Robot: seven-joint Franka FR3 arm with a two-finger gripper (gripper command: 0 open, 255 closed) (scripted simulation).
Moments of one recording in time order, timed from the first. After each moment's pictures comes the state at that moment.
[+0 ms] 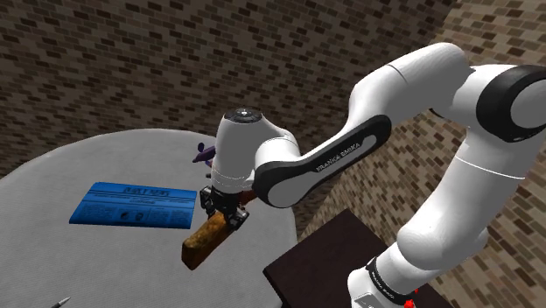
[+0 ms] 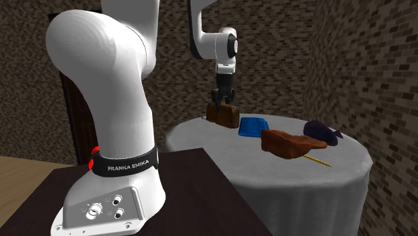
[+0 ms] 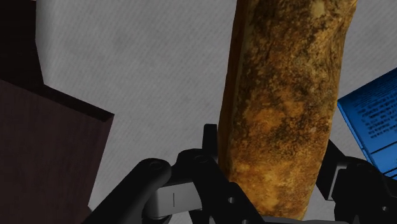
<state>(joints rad) -0.31 0.28 1.05 -2.28 -0.30 2.37 2.14</state>
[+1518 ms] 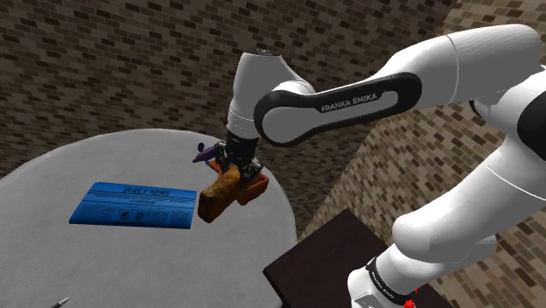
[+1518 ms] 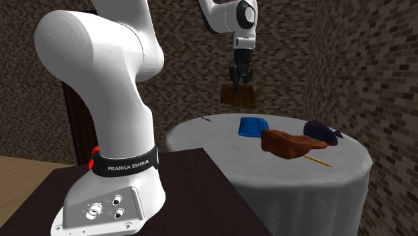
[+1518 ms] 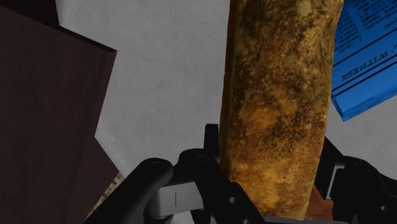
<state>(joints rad) -0.55 0.04 1.13 -2.16 -0.01 2.15 1.79</state>
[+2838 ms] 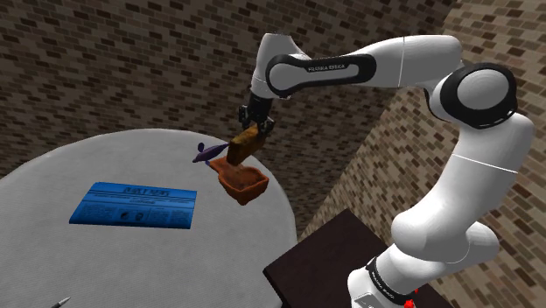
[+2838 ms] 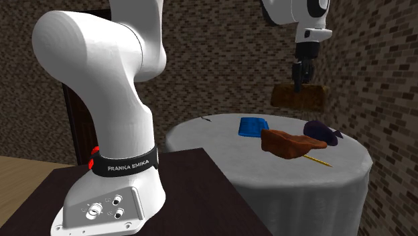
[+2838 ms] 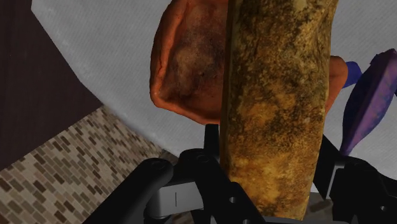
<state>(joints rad) -0.62 0.38 0.91 -1.82 -0.30 2.00 1.59</state>
